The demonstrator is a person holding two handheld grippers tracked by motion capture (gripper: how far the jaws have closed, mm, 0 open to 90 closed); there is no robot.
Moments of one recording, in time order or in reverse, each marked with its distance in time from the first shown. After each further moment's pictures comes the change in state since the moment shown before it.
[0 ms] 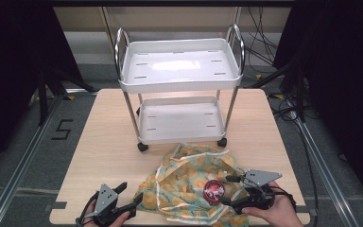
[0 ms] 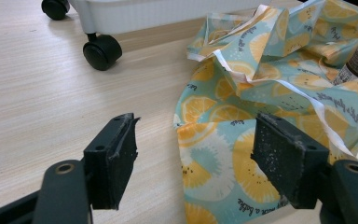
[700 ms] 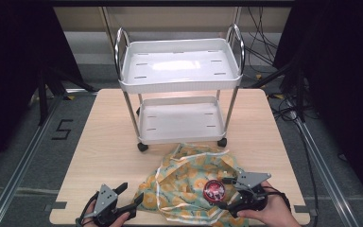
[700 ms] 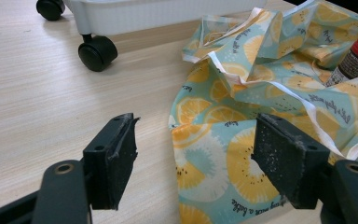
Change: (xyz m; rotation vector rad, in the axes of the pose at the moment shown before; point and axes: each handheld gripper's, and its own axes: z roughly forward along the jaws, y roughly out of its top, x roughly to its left) left arm 0.000 0.000 0.000 -0.009 -0.024 0.005; right arm 0.003 -0.001 0.016 0.093 0.026 -0.049
